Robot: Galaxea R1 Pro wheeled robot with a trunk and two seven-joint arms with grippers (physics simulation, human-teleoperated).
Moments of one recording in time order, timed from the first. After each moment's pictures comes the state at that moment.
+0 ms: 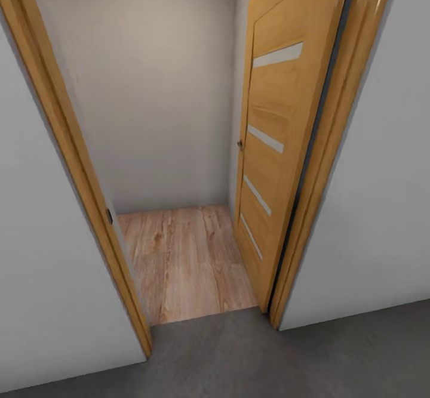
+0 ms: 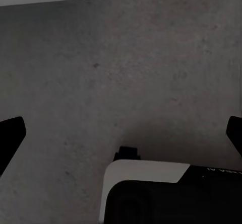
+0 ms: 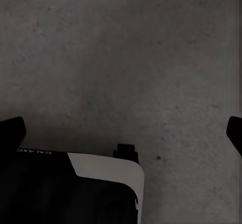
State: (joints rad) left arm -0.31 0.01 0.11 0.08 -0.03 -0.38 0.07; right arm -0.44 -0.05 0.05 0.06 0.00 -0.13 0.11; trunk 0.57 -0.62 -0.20
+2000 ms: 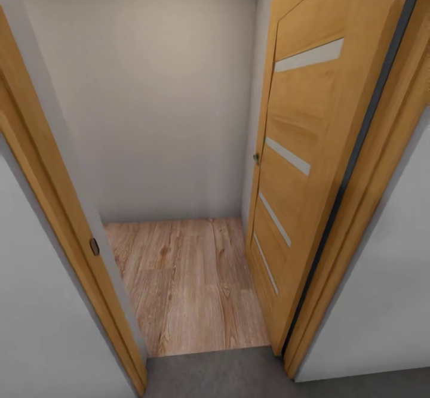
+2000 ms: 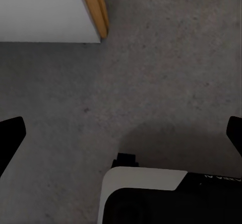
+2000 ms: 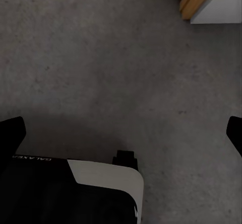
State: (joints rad) left arm -0.31 0.01 0.11 0.08 -0.03 -0.37 0.08; right arm -0.44 -0.05 0.05 0.06 0.00 -0.13 0.11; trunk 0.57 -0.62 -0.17
